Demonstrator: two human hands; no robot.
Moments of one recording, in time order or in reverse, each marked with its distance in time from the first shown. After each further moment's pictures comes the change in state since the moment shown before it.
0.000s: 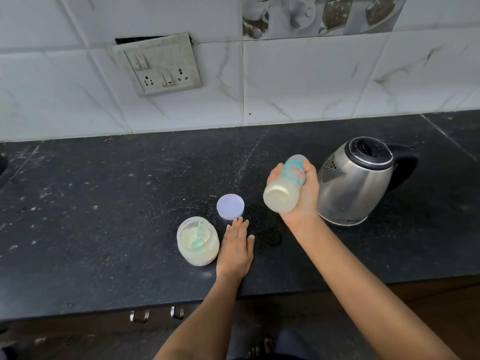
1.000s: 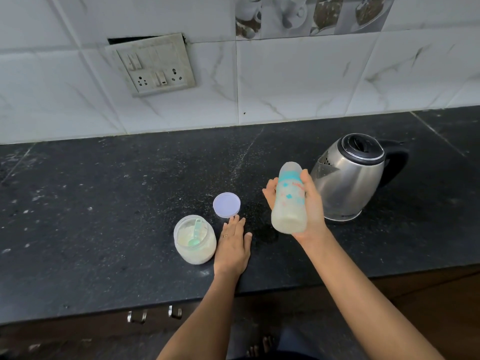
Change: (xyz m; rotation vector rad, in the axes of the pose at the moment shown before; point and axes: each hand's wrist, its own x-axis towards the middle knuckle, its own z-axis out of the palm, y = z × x) left_hand 0.000 0.000 -0.001 0.008 -0.020 -0.011; right_hand -0.023 -0.007 -0.026 -0.062 -0.074 0.026
